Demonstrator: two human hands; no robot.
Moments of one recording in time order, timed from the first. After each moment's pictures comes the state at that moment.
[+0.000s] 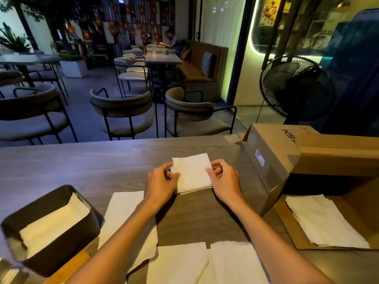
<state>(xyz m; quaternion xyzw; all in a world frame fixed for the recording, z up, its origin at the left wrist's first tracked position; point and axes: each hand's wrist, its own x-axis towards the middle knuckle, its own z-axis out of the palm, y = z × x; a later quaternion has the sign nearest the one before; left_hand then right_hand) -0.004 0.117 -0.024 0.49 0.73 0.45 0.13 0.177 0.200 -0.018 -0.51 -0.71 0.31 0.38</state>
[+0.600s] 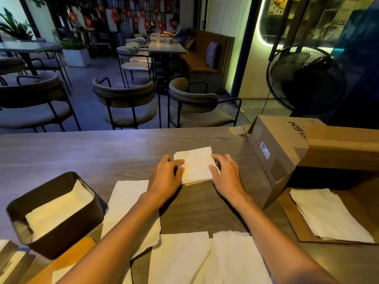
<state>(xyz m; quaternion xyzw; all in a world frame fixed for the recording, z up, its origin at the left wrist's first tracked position) -0.005 0.117 -0.038 0.57 0.74 0.35 0.08 0.177 0.198 -0.029 -0.50 -0.78 0.23 0.31</state>
